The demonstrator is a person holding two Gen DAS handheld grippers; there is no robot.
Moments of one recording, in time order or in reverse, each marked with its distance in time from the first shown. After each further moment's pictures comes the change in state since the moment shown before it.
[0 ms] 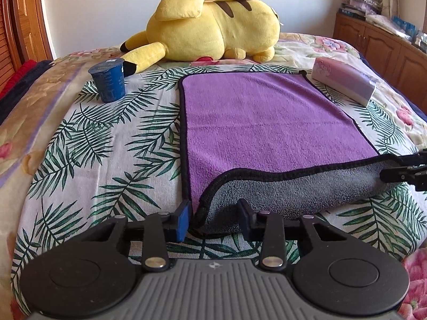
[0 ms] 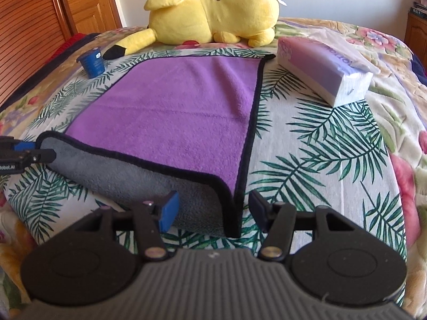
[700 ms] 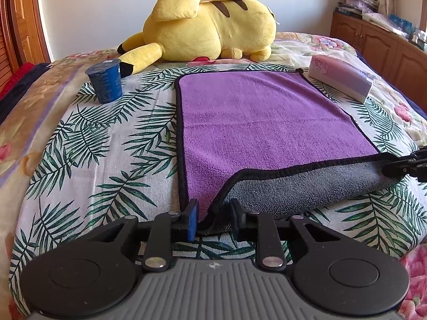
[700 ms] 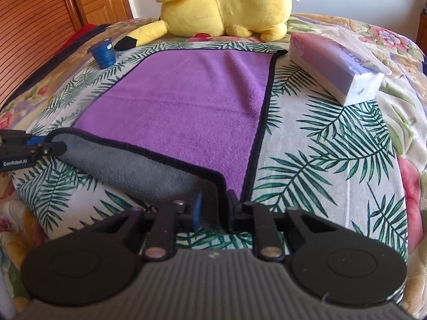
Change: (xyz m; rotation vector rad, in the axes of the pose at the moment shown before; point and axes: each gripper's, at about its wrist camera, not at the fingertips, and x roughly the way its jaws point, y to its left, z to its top) left arm 0.001 -0.003 -0.002 0.011 -0.008 -0.005; right arm -0.002 0.001 0.002 -0.032 0.040 0.037
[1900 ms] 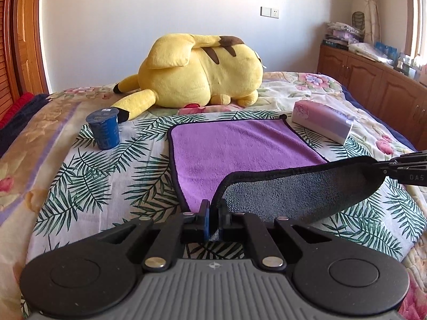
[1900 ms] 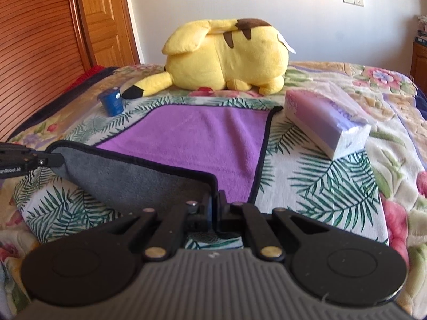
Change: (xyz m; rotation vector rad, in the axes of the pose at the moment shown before) left arm -0.040 -0.004 0.025 -0.001 -0.164 -0.046; right arm -0.031 -0.004 0.018 -0.024 -0.233 0.019
